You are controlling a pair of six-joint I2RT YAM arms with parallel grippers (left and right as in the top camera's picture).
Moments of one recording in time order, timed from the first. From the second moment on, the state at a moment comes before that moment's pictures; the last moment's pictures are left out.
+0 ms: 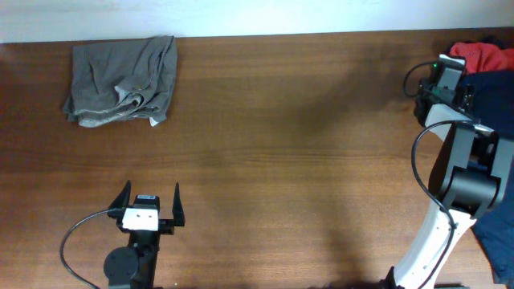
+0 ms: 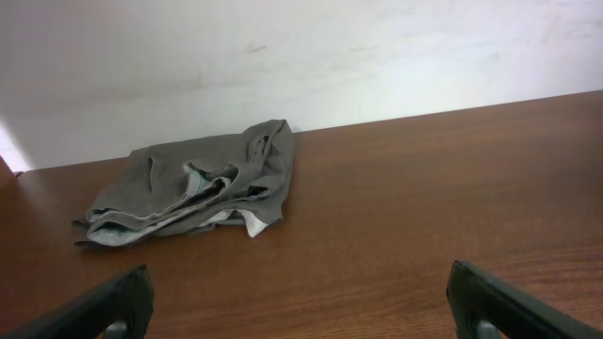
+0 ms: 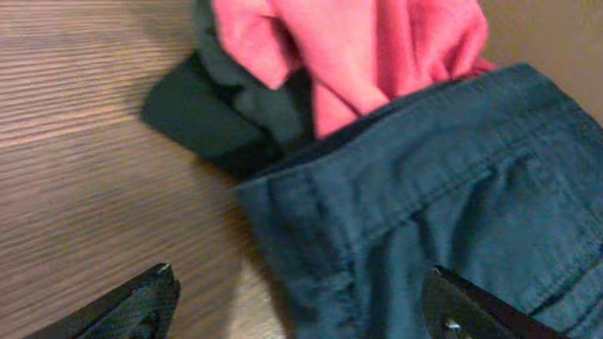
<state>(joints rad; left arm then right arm) 0.03 0.01 0.02 -0.08 0.07 0.12 -0.32 2.26 1.45 0.17 0.47 -0.20</state>
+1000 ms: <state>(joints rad) 0.03 0.01 0.02 -0.08 0.07 0.12 -0.35 2.37 1.53 0.20 0.48 -0.26</state>
